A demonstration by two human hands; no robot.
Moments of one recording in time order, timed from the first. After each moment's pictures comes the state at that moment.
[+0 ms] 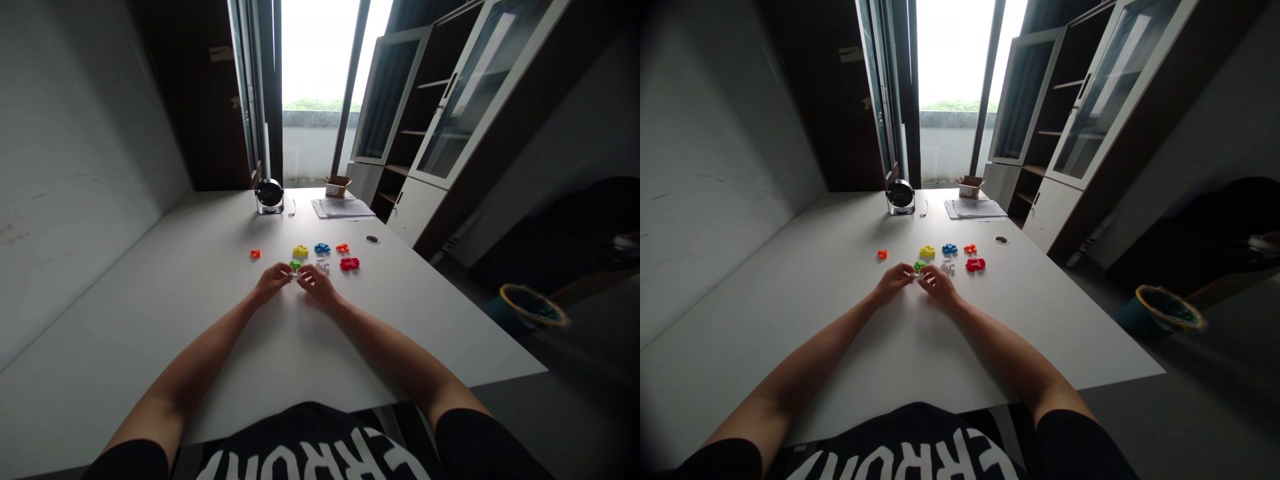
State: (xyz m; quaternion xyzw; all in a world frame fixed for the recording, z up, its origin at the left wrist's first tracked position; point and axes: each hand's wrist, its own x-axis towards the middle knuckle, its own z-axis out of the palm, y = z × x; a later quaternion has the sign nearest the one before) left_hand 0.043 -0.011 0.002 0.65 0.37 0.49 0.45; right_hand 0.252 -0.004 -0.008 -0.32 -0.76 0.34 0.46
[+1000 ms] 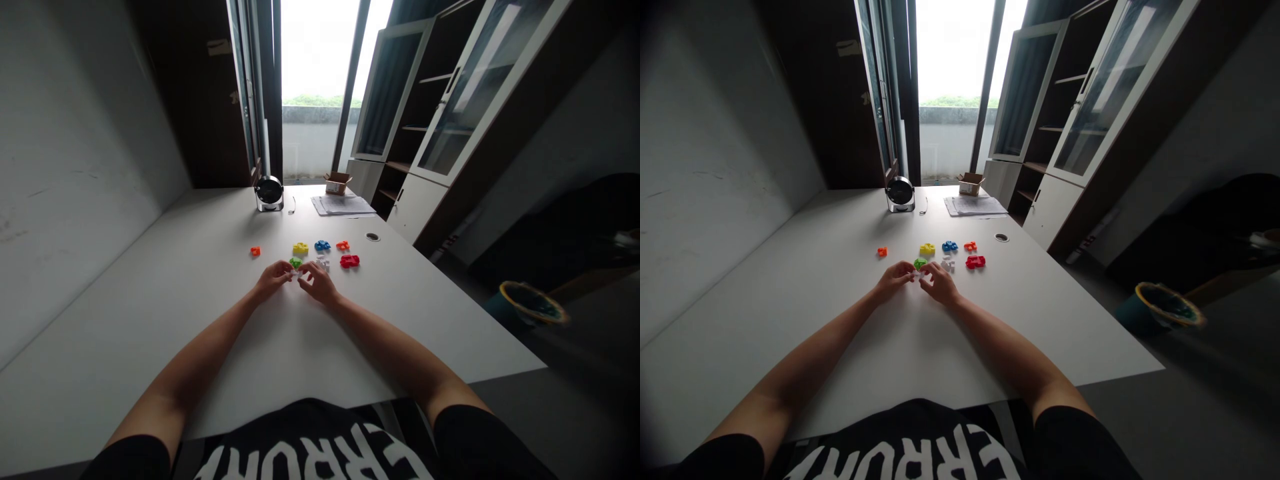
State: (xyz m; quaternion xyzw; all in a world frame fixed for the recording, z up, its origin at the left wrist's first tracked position) left_hand 0.045 -0.010 0.002 0.63 0.34 0.49 0.50; right_hand 0.252 -0.011 0.002 -0.36 -0.81 0.20 0.42
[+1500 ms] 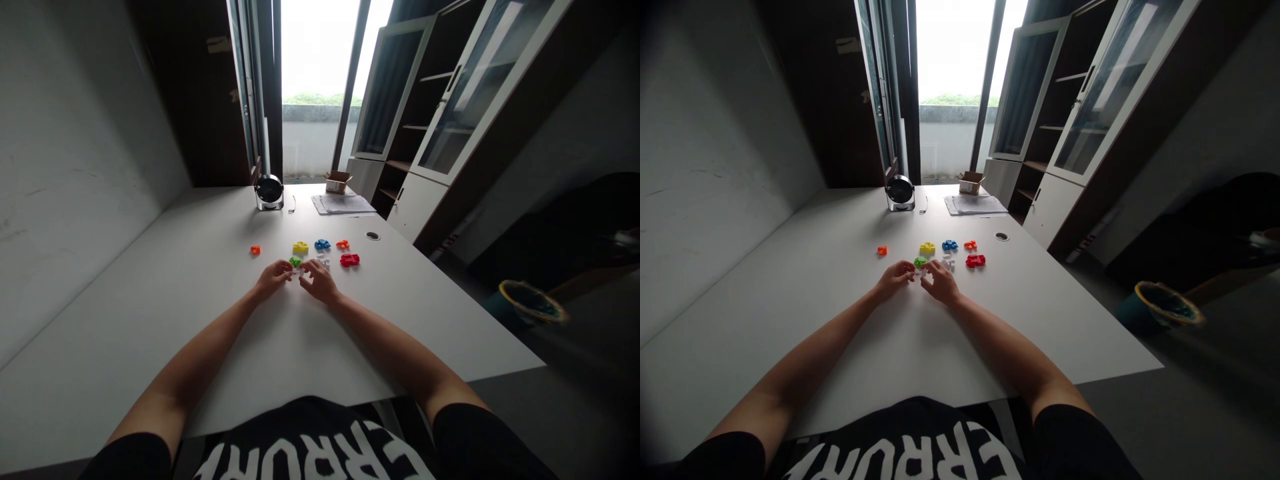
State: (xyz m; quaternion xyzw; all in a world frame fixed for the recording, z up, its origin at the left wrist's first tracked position) left_hand 0.045 -0.010 0.000 0.63 0.38 0.48 0.48; right_hand 0.254 -0.012 0.004 -0.38 -0.82 0.13 0.40
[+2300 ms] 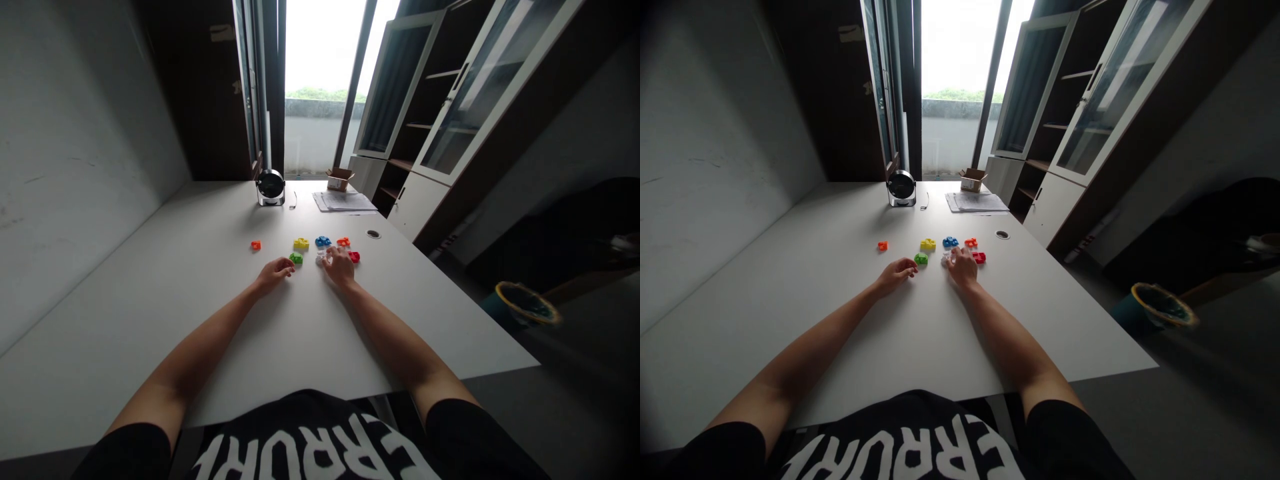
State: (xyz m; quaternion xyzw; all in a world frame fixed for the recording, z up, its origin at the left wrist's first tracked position) left_hand 0.040 0.000 -0.015 0.66 0.40 0.45 0.45; right_hand 0.297 0.030 0.003 -0.63 -0.71 -0.01 0.30
